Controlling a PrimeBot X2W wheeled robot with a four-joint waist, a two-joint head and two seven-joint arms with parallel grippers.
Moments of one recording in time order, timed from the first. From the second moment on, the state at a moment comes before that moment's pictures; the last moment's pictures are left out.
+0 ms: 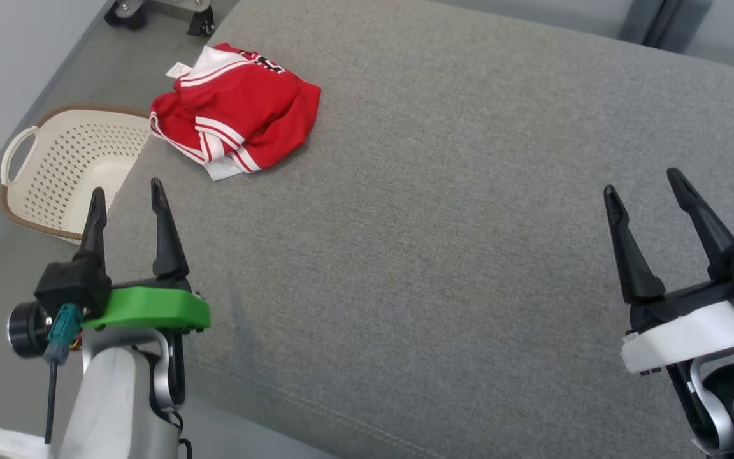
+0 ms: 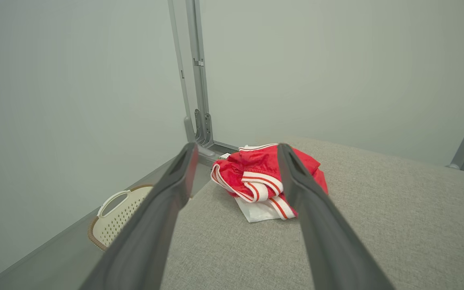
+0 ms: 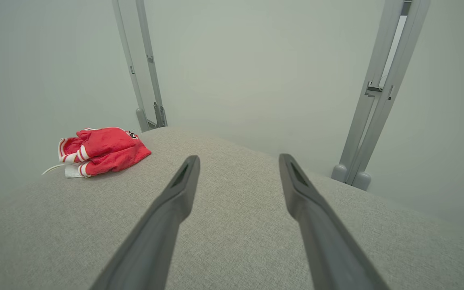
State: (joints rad) left arm -0.30 0.06 -0.04 0.25 -0.22 0.06 -0.26; right arm -0.04 -0.18 0.01 -0.36 0.09 0.13 0.11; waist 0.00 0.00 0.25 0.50
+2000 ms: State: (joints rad) left arm -0.26 0.06 0.00 0.17 -0.11 -0.06 -0.21; right arm -0.08 -0.12 0.10 -0.20 0.14 0.13 -0.07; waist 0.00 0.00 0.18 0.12
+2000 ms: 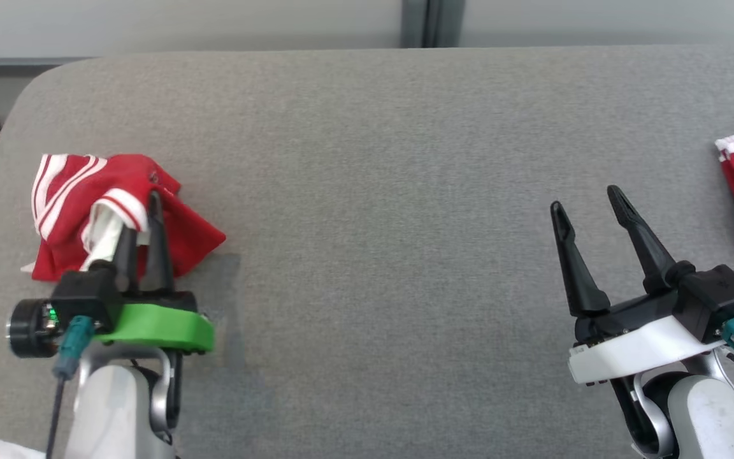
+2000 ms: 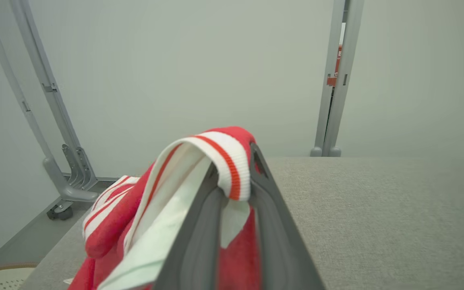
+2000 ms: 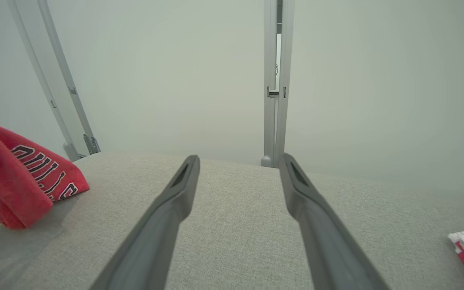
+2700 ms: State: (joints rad) left arm -0.45 0.05 -0.67 0.42 -0.24 -0.09 -0.21; right arm -0.08 -0.06 0.08 -0.11 0.18 0.13 -0.16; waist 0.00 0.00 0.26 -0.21
